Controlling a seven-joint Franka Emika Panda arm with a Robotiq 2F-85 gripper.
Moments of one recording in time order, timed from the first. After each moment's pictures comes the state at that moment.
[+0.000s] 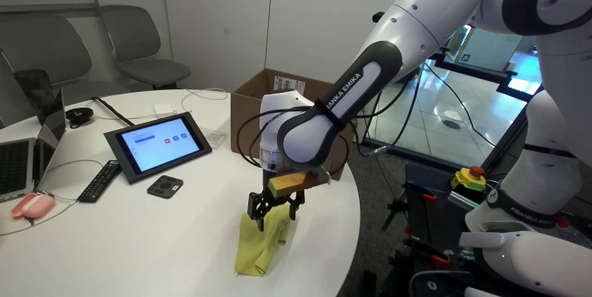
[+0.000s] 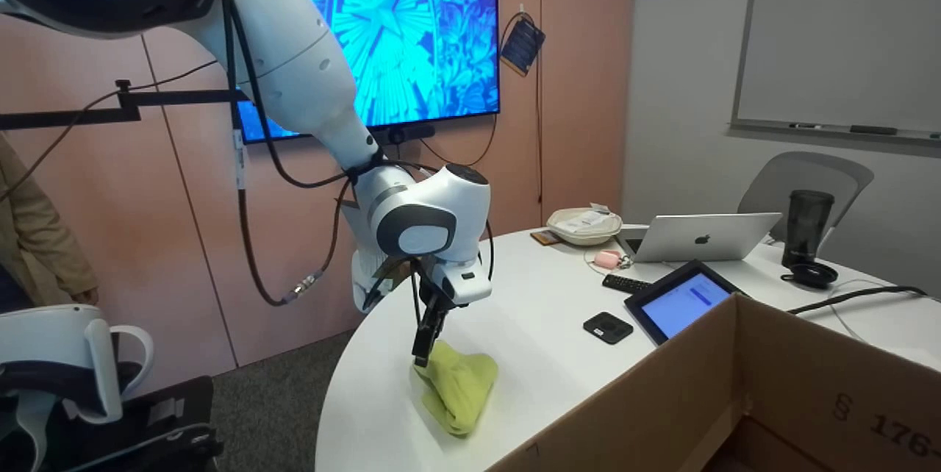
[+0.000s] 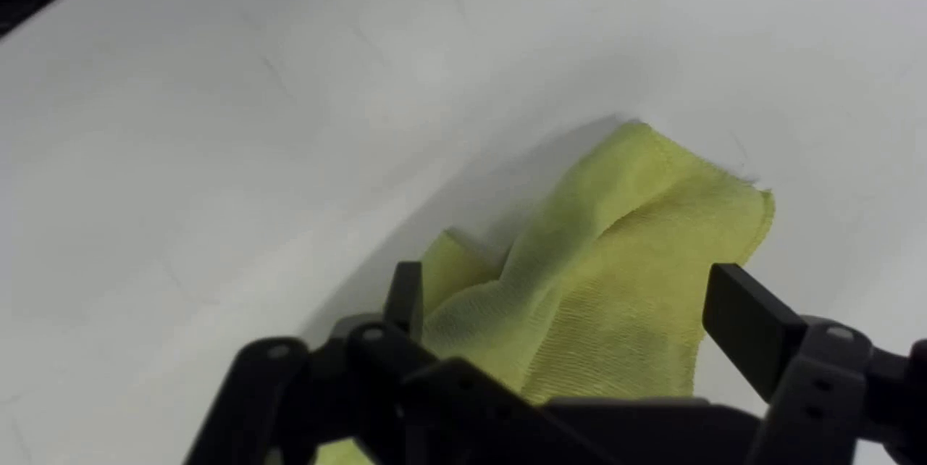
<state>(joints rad) 0.23 0.70 0.08 -1.92 0.31 2.48 0.69</state>
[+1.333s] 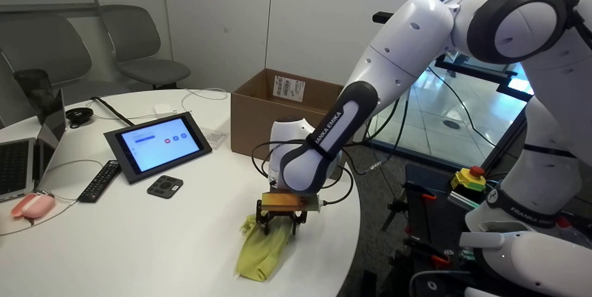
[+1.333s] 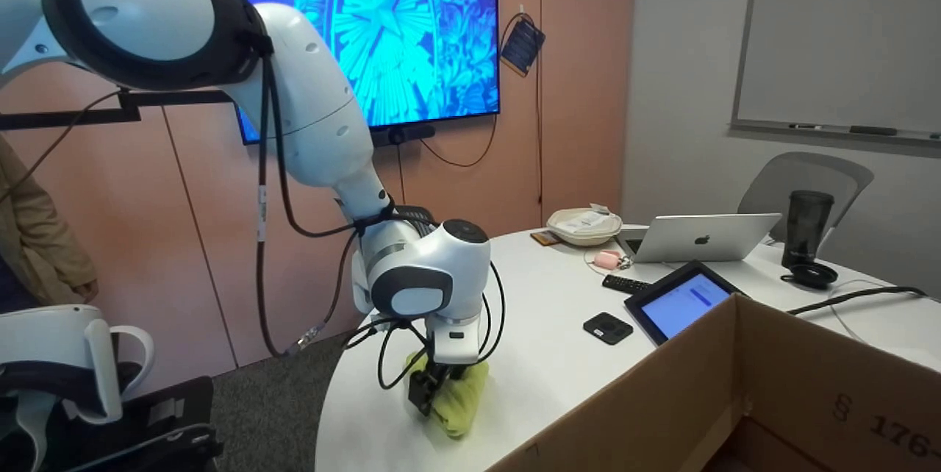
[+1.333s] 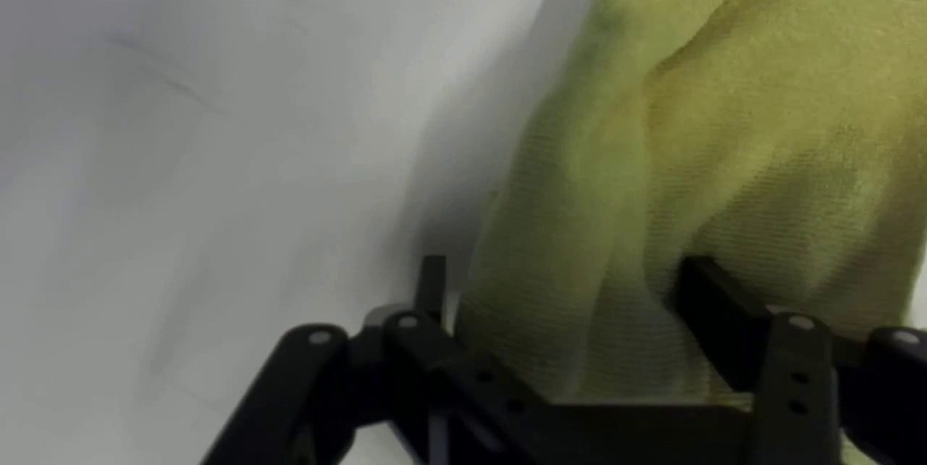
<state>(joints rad) 0.26 0.85 0.02 -1.92 0.40 2.66 1.01</state>
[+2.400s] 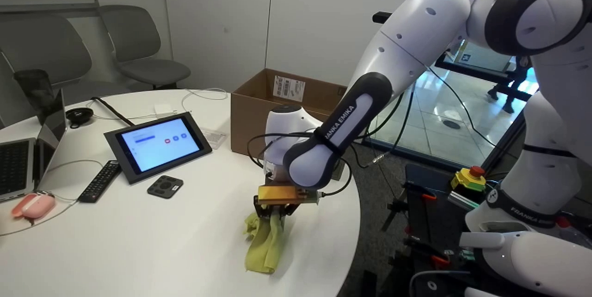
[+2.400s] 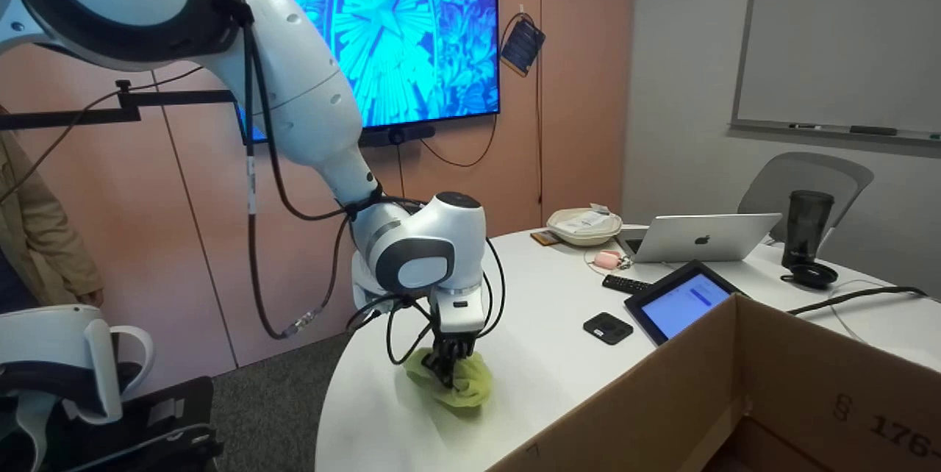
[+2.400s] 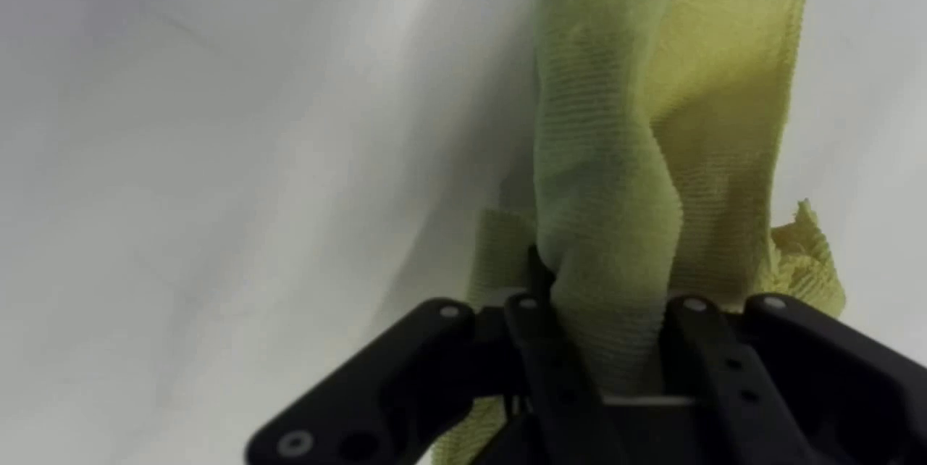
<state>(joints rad) 0.31 0.78 -0.03 -1.93 0.25 2.66 1.09</state>
